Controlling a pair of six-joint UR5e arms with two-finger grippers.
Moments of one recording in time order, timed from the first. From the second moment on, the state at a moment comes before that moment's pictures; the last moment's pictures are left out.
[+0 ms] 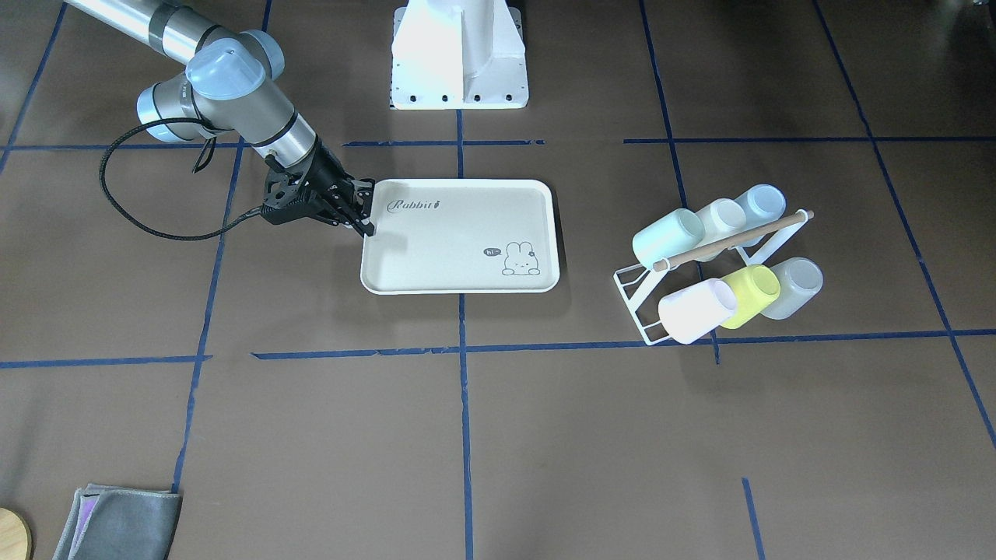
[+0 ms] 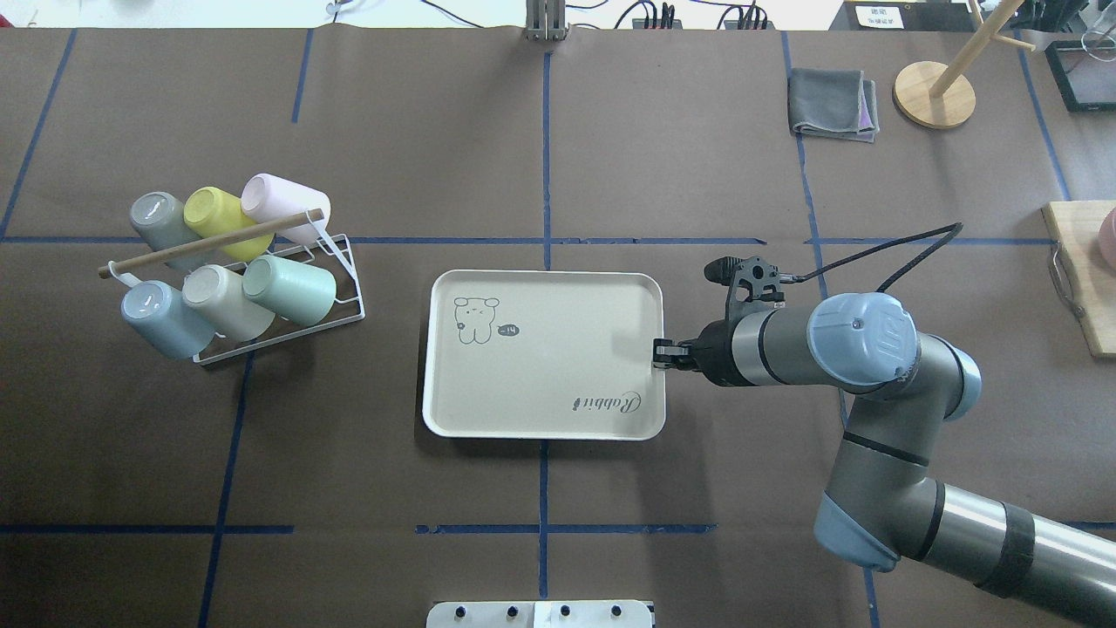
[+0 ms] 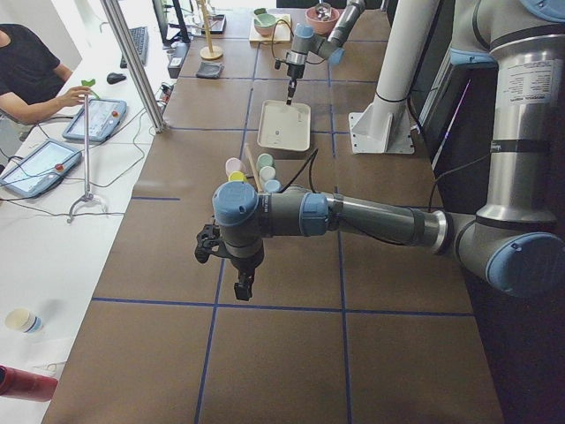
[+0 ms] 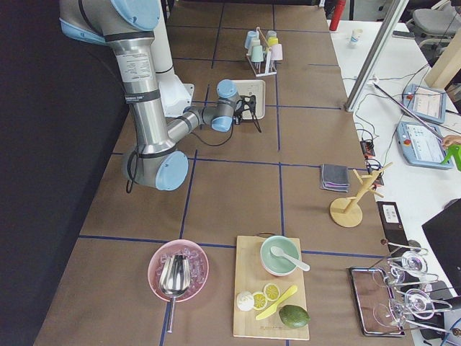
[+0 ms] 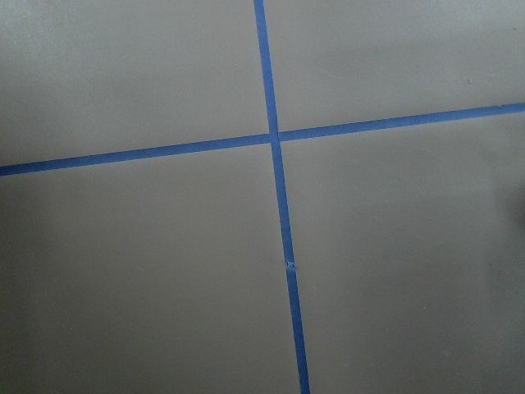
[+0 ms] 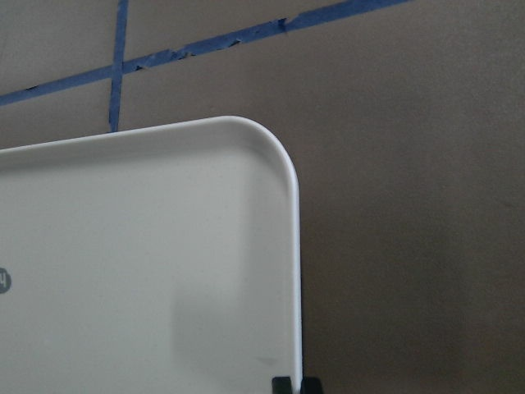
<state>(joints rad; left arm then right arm) -1.61 -1.54 -1.77 -1.37 -2.35 0.16 0.48 -1.28 1.71 -0.82 1.81 1.39</state>
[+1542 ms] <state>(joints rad) -1.50 -1.60 -2.14 -1.28 -2.33 0.17 0.75 -1.27 1.92 -1.37 2.04 1.14</state>
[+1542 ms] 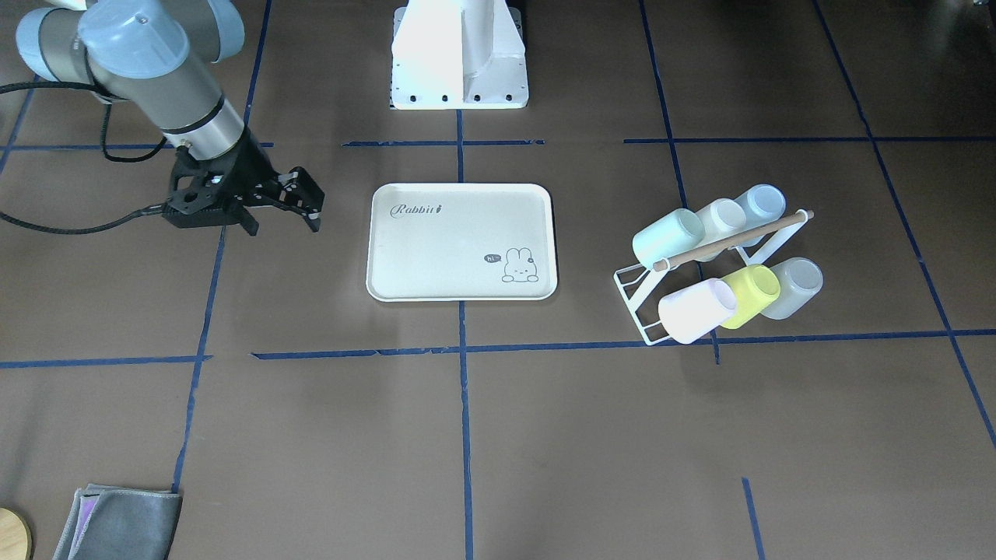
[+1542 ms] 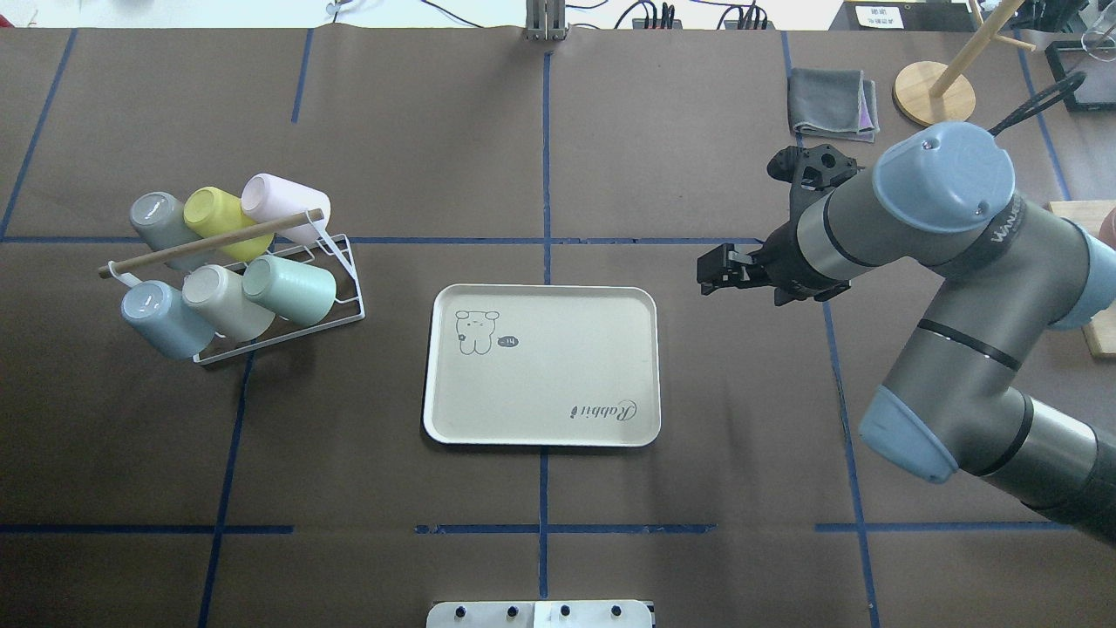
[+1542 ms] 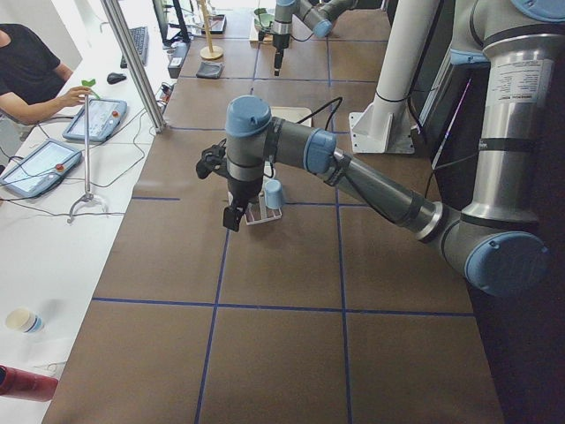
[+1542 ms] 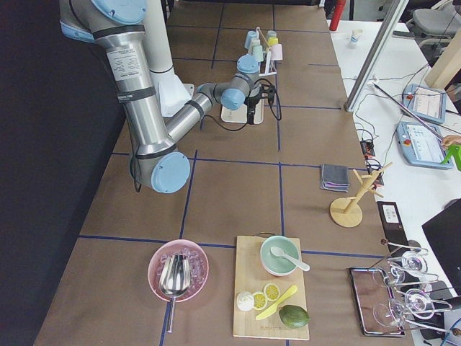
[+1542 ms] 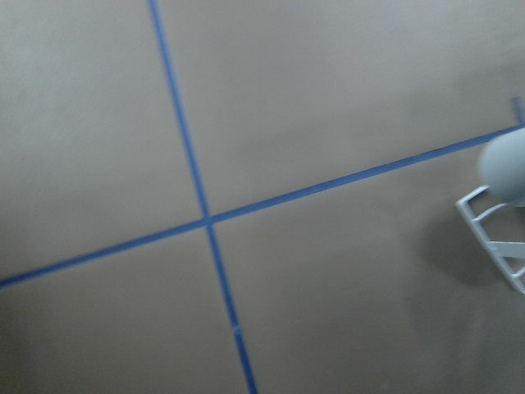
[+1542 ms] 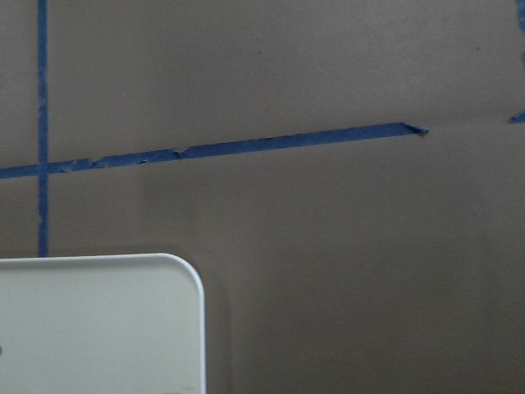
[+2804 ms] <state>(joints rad) -0.84 -1.83 -2.50 -0.92 -1.66 0.19 1.09 -1.45 1.85 -1.38 2.28 0.64</state>
